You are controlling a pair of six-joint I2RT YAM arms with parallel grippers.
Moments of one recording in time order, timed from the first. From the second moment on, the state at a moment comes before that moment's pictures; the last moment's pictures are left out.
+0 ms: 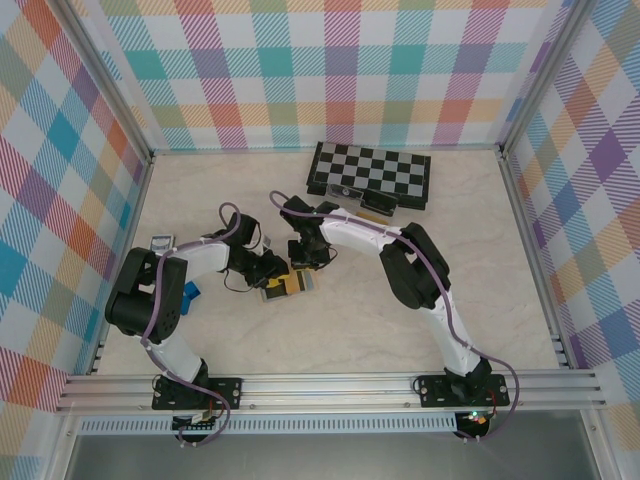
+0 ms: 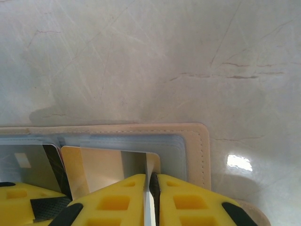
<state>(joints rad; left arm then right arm) -0.28 1.69 0.86 -0.40 0.58 -0.70 0.83 2.28 1.83 -0.88 -0.17 0.68</state>
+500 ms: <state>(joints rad) -0.27 1.71 0.86 -0.39 0.62 -0.70 0.82 2.29 1.83 -0.87 -0.23 0.68</state>
